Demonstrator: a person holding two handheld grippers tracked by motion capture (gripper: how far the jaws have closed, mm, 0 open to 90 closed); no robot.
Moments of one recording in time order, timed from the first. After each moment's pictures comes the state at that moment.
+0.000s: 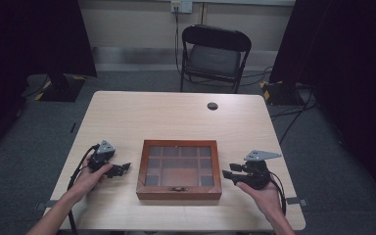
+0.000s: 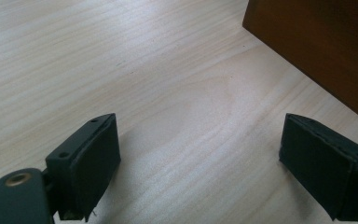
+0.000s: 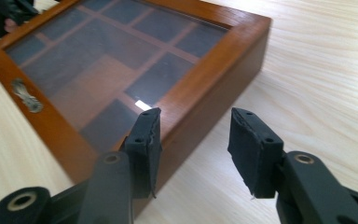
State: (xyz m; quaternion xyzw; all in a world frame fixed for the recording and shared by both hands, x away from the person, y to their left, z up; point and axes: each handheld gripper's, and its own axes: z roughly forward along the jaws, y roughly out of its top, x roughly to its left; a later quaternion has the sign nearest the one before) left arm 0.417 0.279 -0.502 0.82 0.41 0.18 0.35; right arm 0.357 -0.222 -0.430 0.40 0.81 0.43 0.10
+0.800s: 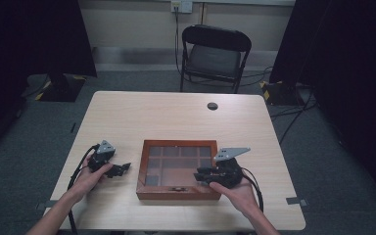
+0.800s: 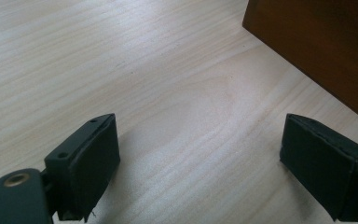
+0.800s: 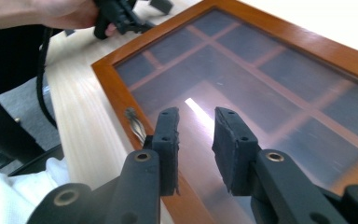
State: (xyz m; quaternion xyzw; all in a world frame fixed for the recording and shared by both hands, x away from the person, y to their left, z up) left arm 0.418 0.279 -0.502 0.82 0.41 0.18 0.35; right arm 0.356 -0.144 -0.411 0.29 0.84 0.46 0.02
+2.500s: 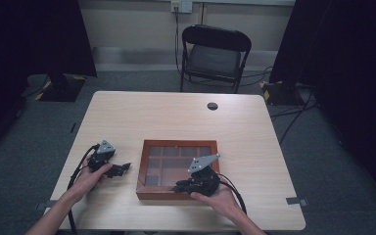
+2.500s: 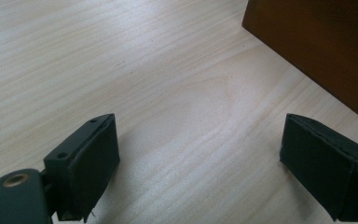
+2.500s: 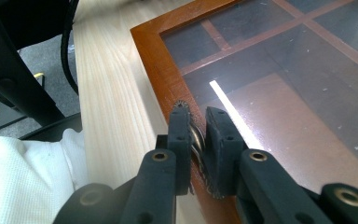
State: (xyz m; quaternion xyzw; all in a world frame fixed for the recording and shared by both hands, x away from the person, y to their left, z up) left arm 0.418 0.280 -0.502 0.82 0.40 0.18 0.36; right arm 0.350 -0.088 -0.438 0.20 0.88 0.42 -0.02
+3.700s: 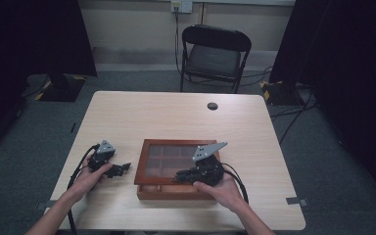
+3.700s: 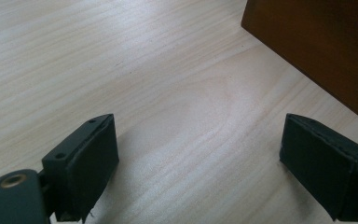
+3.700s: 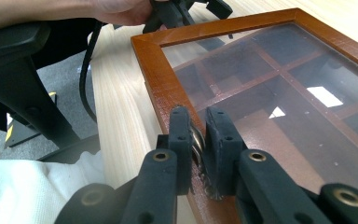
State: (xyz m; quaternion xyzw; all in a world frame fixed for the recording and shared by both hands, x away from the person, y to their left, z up) left arm 0.418 0.280 -0.502 0.82 0.40 0.18 0.36; right arm 0.361 -0.095 -0.398 0.21 0.87 0.45 -0.03
